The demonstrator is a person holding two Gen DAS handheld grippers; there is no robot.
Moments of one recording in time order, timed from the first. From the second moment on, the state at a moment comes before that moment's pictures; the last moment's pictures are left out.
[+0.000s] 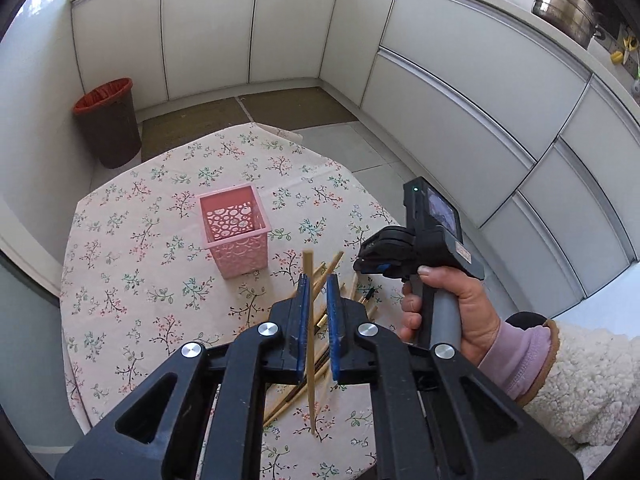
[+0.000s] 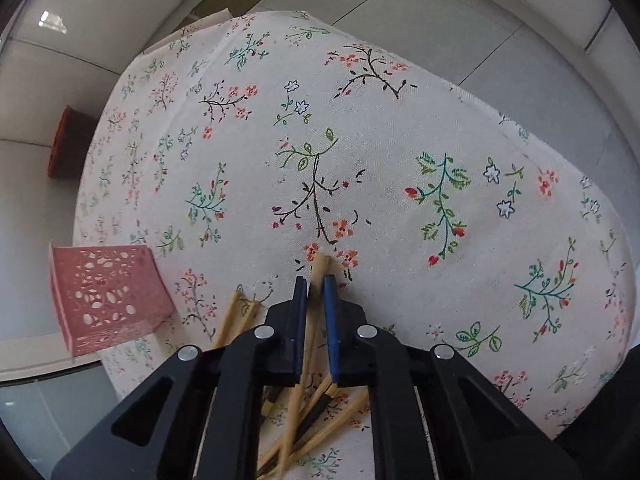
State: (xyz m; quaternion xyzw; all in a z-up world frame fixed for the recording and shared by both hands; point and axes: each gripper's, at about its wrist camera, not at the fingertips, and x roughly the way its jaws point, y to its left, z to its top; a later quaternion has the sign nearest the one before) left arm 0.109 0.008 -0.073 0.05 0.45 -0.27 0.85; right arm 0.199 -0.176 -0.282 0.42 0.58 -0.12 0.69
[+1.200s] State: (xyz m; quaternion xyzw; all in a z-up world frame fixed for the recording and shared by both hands) left arm 0.119 -0.108 -0.215 0.18 0.60 -0.37 0.68; right arm 0.064 -0.274 -0.223 0.42 0.56 -0.08 0.71
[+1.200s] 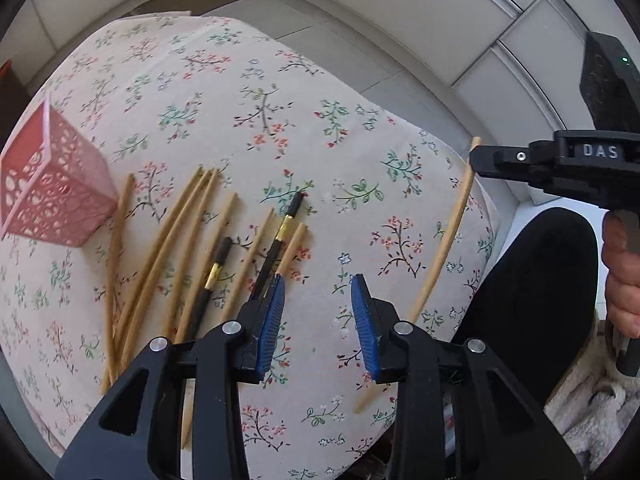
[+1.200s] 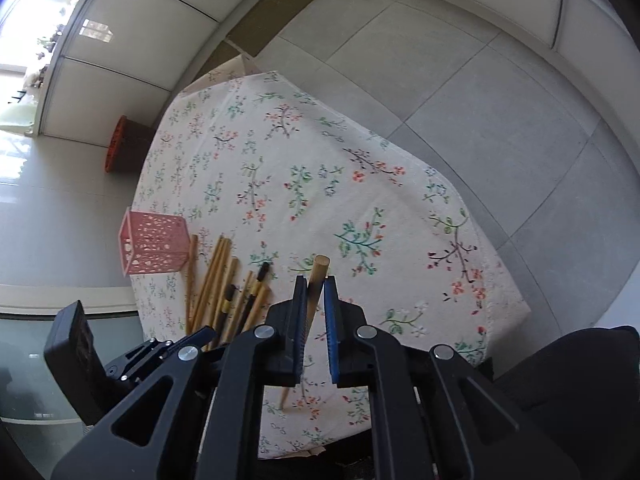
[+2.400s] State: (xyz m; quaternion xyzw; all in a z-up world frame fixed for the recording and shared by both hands) left arm 0.124 -0.161 -0.271 0.33 0.56 -0.34 0.68; right arm 0.109 -0.243 -0.281 0.38 0.64 -0.12 0.66
